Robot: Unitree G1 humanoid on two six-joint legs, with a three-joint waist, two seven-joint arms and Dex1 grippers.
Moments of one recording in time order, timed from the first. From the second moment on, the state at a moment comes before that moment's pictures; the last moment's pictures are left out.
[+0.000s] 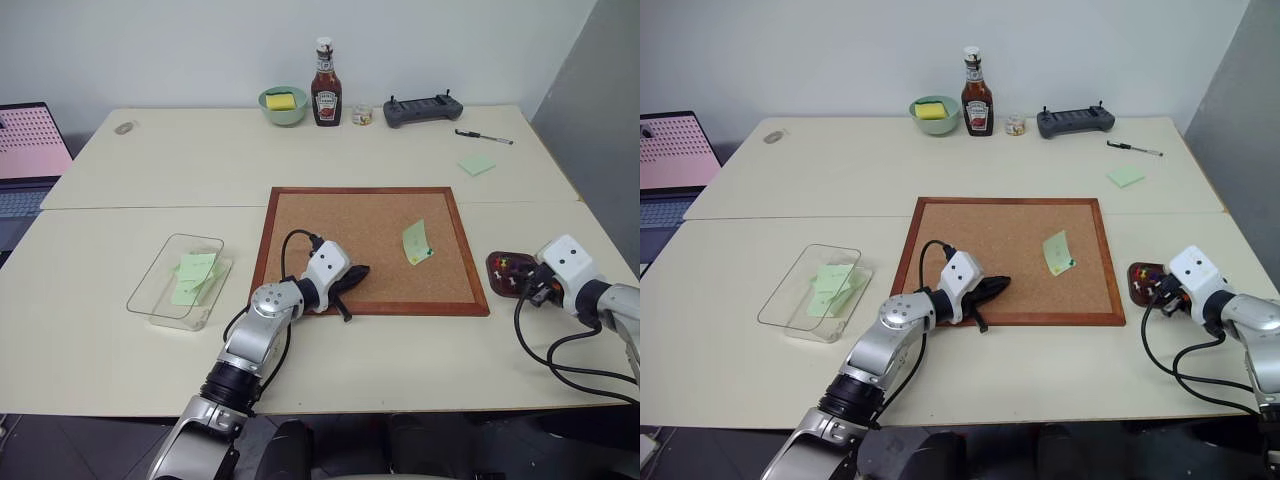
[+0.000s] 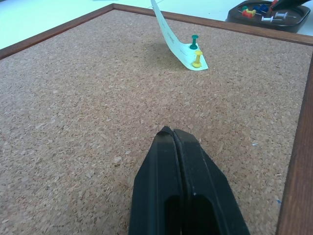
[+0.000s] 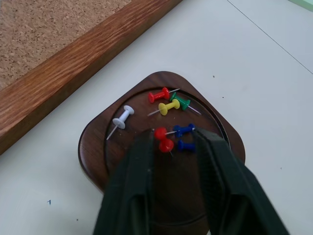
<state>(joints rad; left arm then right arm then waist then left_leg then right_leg) -0.42 0.22 -0.27 0.18 -0.07 0.19 -0.69 -0.14 -0.85 -0.17 0.01 0.10 0.38 0.74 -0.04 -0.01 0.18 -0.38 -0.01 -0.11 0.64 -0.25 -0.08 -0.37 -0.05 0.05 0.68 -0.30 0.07</state>
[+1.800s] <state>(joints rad) -0.42 0.22 -0.27 0.18 -0.07 0.18 -0.69 -0.42 -0.55 0.05 0.12 0.15 0.39 0.70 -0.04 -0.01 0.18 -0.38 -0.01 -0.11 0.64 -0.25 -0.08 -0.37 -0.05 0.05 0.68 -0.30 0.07</state>
